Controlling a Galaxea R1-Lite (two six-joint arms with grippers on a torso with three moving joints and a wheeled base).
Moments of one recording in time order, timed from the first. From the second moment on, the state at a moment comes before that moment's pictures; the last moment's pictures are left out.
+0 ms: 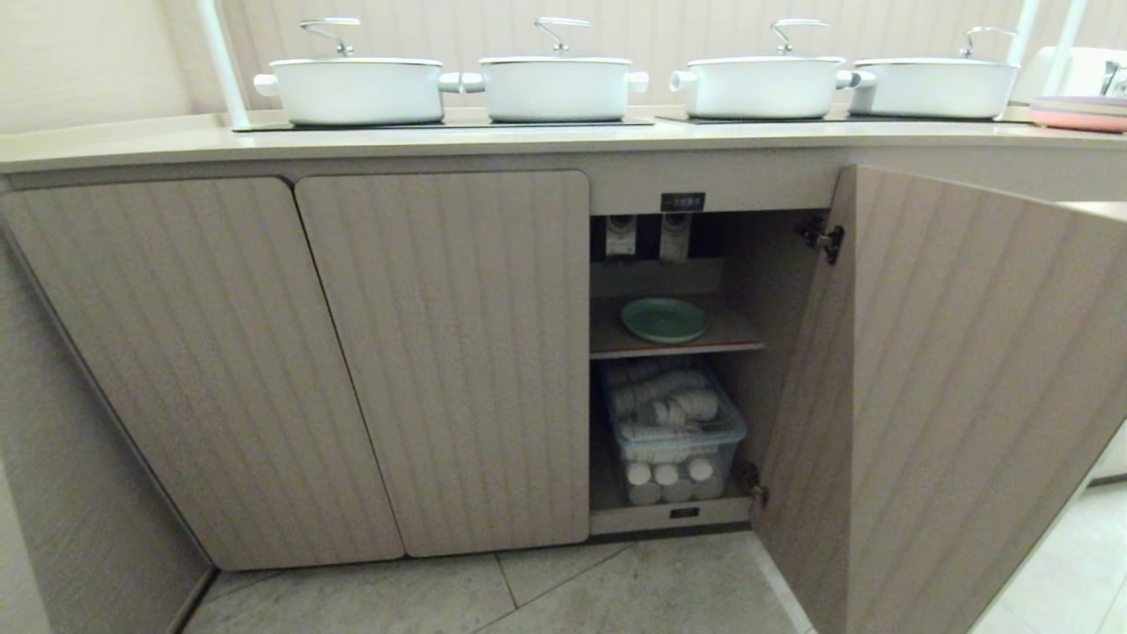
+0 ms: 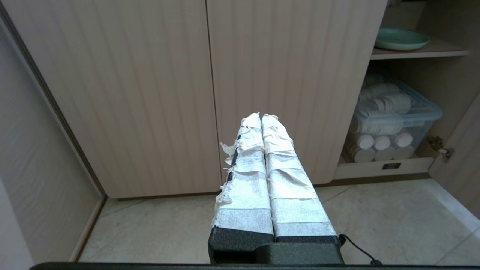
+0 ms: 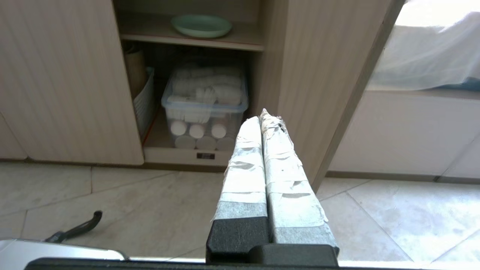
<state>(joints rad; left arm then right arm) 0.00 0.00 0.00 0.00 0.00 0.00 0.00 0.00 0.00 0.00 0.04 -0.10</state>
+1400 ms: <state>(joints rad) 0.00 0.00 0.00 0.00 0.00 0.00 0.00 0.00 0.00 0.00 0.04 -0.10</state>
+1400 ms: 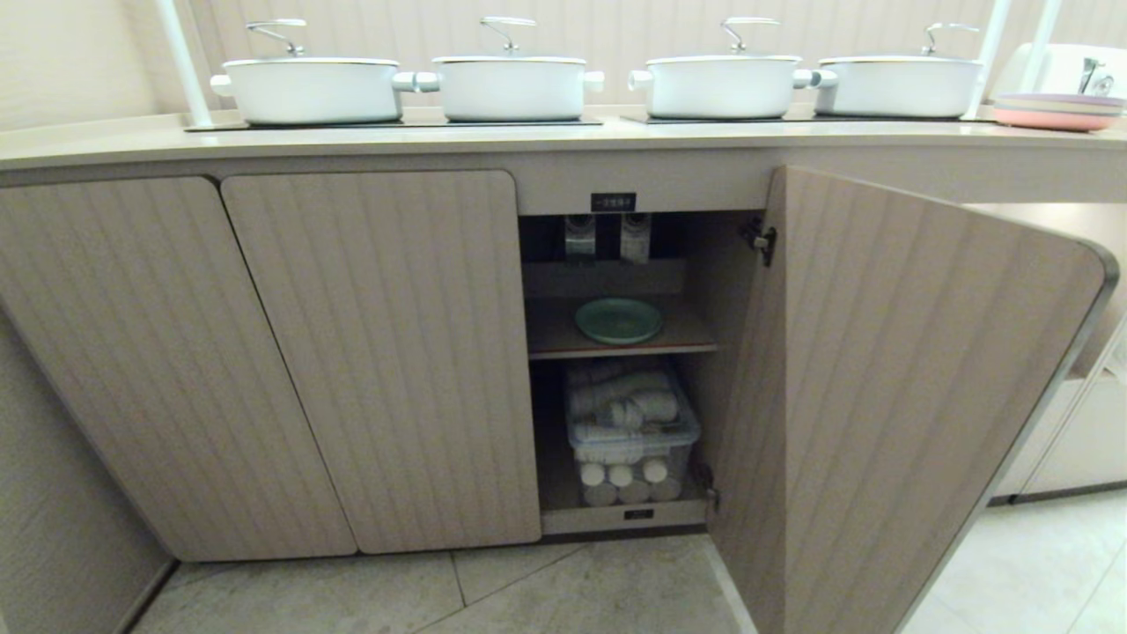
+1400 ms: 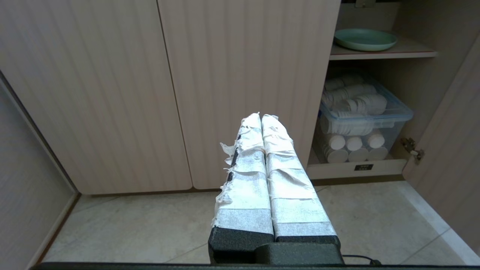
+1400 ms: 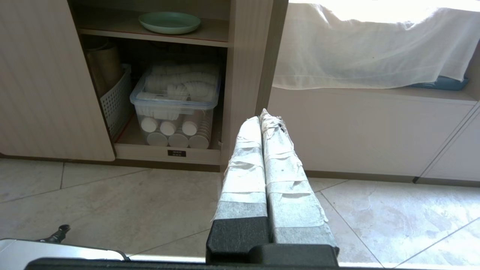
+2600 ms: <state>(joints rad) 0.00 0.00 0.00 0.00 0.00 0.00 0.00 0.00 0.00 0.00 0.04 -0.10</state>
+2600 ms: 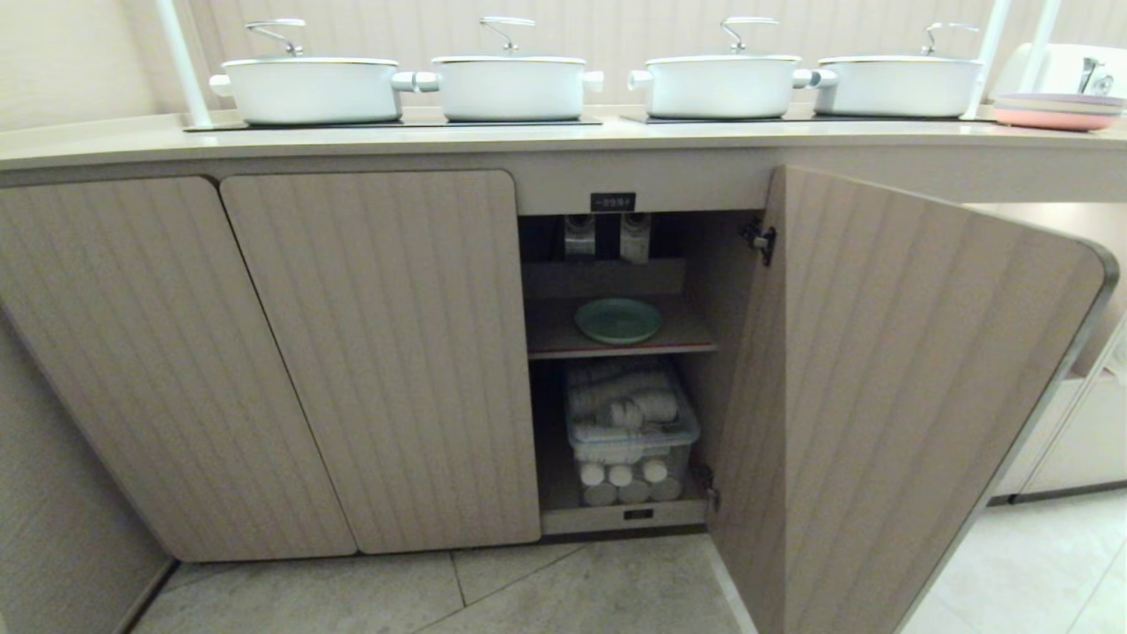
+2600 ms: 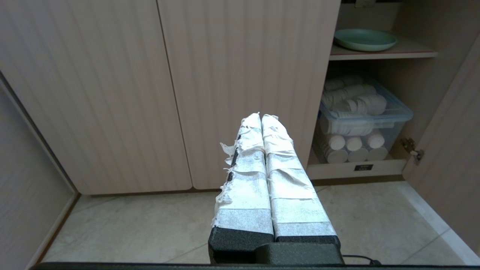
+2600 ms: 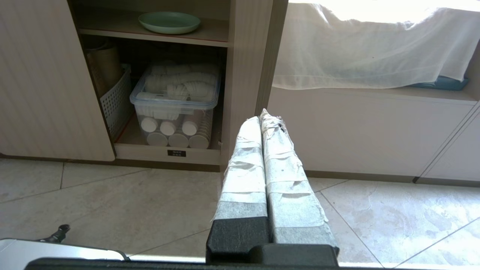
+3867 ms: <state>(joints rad) 0.00 0.00 0.00 0.00 0.00 0.00 0.00 0.01 -0.01 0.00 0.03 -0.07</state>
